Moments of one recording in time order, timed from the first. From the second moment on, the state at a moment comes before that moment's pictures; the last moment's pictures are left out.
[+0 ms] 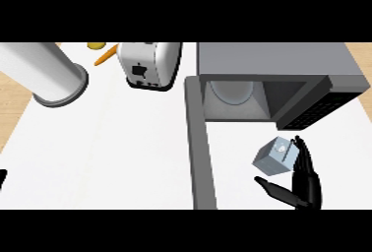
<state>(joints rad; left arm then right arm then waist) 0.53 0.01 0.18 -2.31 0.30 -0.28 -0.07 0.00 -0.09 -0.06 -0.94 -0.24 -0.07 -0.83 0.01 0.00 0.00</state>
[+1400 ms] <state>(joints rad) 0.57 0.00 0.19 -2.31 0.35 -0.32 -0.08 -0.09 -0.21 -0.01 -1.14 -0.24 0.16 -0.77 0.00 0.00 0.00</state>
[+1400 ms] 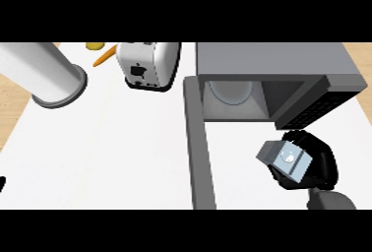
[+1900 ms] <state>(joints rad) 0.56 0.01 0.24 -2.27 0.38 -0.35 -0.09 -0.17 -0.17 0.06 -1.36 -0.12 -0.01 -0.53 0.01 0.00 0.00</state>
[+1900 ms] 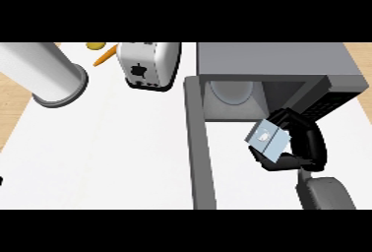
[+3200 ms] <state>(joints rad) 0.44 0.06 0.30 -2.21 0.44 -0.40 -0.04 -0.52 -0.16 -0.05 -0.96 0.01 -0.19 -0.73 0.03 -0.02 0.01</state>
